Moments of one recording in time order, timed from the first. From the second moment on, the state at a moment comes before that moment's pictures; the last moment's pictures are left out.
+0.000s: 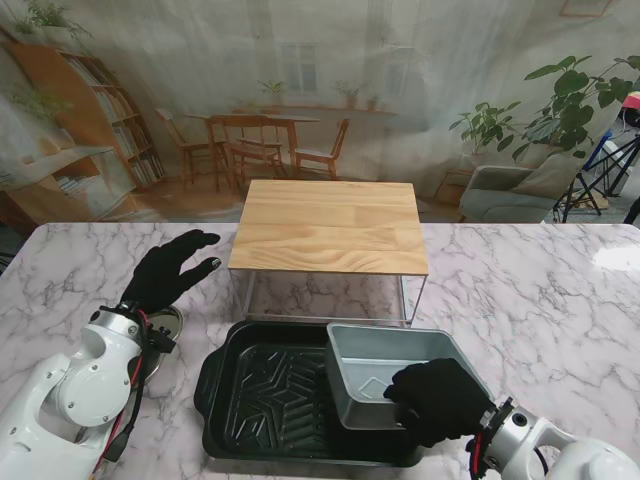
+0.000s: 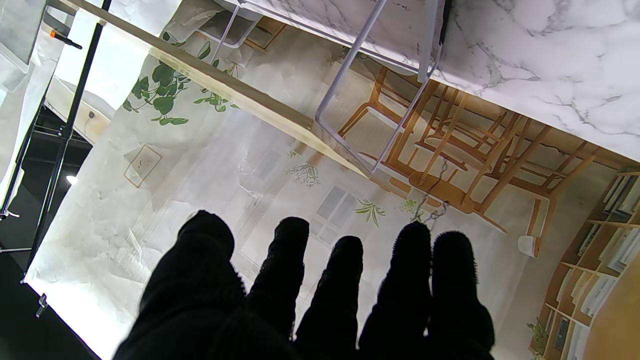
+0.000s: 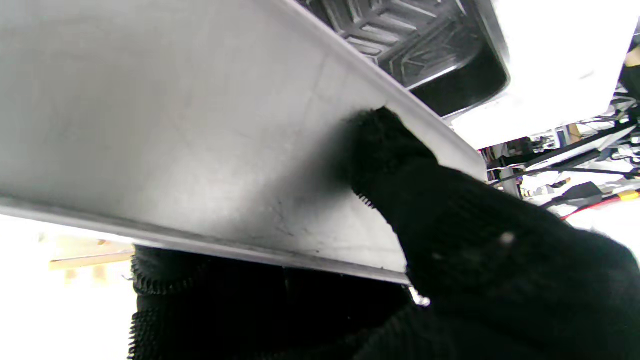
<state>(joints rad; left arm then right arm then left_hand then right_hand) 1.69 -1.11 -1.47 -1.76 0.62 -0.18 0.07 -2.17 -1.05 1.55 -2.18 -1.05 -0.46 0.11 0.94 0.01 -0.01 0.03 0.49 0.16 0.17 0.45 0.46 0.24 0.08 0.34 0.38 0.38 0.29 0.47 0.09 0.29 0.75 0.42 0.74 -0.79 1.17 -0.46 1.09 0.03 0.75 0.46 1.12 0.11 0.87 0.54 1.26 0.18 0.77 0.48 1.00 0.29 1.39 0.22</state>
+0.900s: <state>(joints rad) 1.69 -1.11 -1.47 -1.76 0.61 -0.18 0.07 -1.92 -1.02 1.30 -2.10 -0.97 -0.37 0.24 0.95 0.02 -0.01 0.02 0.49 0.16 0.17 0.45 0.46 0.24 0.08 0.34 0.38 0.38 0.29 0.47 0.09 0.29 0.76 0.41 0.74 -0.79 1.17 -0.46 1.09 0.04 0.76 0.46 1.12 0.12 0.87 0.54 1.26 0.18 0.79 0.48 1.01 0.29 1.40 0.23</state>
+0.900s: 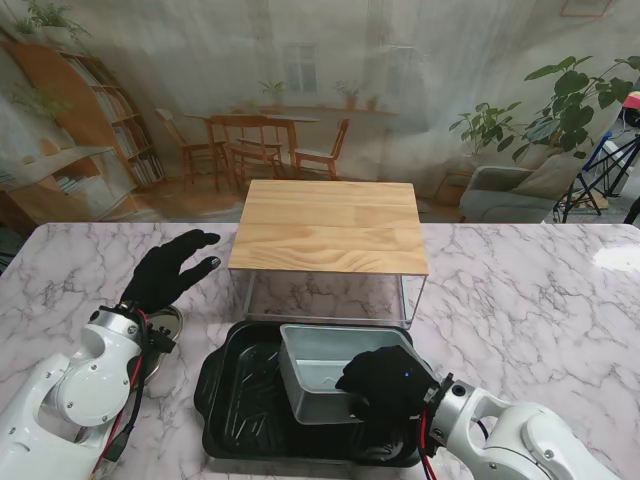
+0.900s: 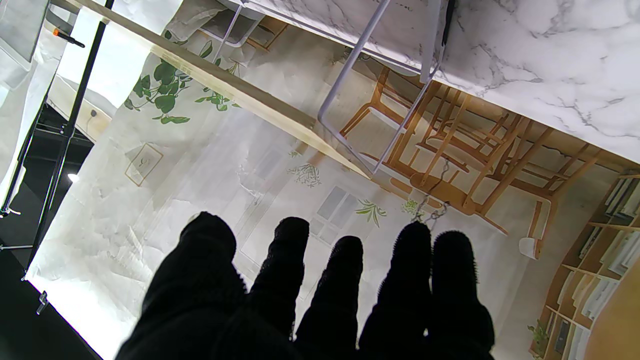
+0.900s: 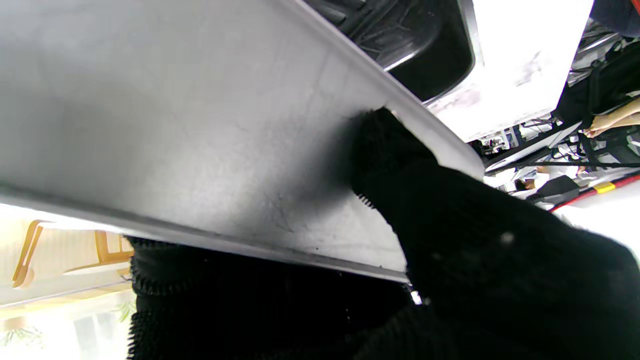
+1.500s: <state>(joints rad) 1.69 -1.11 -1.47 -1.75 0.62 -0.18 0.06 -1.82 -1.02 1.17 -2.01 -1.02 -0.26 0.27 0.95 0.02 -0.01 0.02 0.49 0.16 0.17 0.45 0.46 0.24 0.08 0.34 0.38 0.38 0.29 0.47 0.09 0.29 0.76 0.41 0.74 -0.76 1.17 -0.46 1.07 0.04 0.72 0.45 1.10 0.13 0.79 0.47 1.26 0.18 0.71 0.43 1.01 0.30 1.39 0.22</state>
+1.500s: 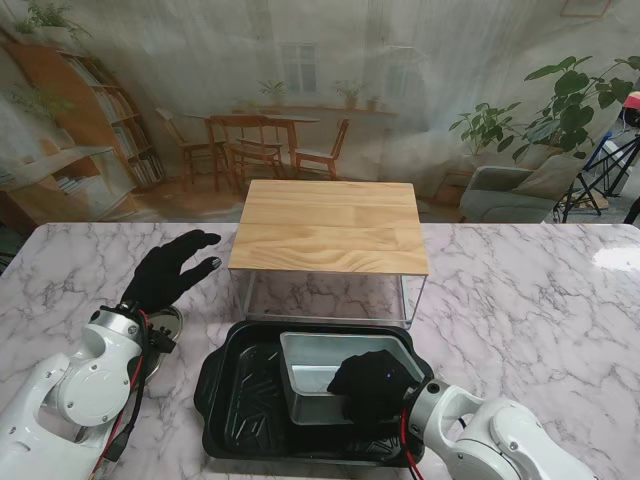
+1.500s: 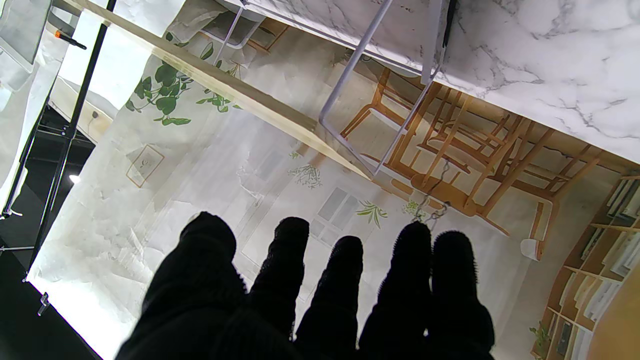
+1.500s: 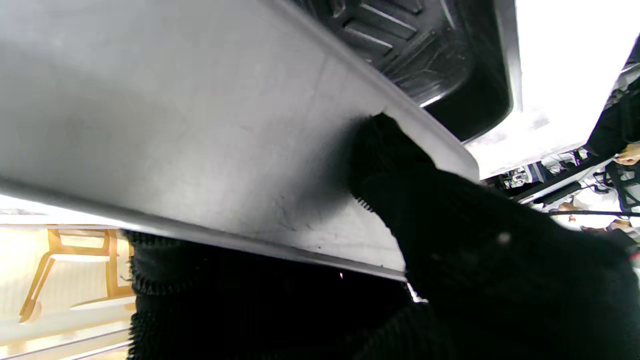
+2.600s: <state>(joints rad) 1.68 -1.11 -1.47 -1.75 0.62 -0.18 0.06 -1.80 -1.01 1.18 -1.98 -0.96 -0.15 0.37 0.95 0.02 -0.01 0.02 0.49 0.16 0.17 0.45 0.46 0.24 0.08 0.34 0.38 0.38 0.29 0.47 0.09 0.29 0.76 0.41 0.39 -0.41 0.88 -0.12 0.52 -0.07 0.68 0.31 0.63 0.14 0.65 0.35 0.80 0.21 0.42 0.32 0.48 0.40 1.13 0.22</state>
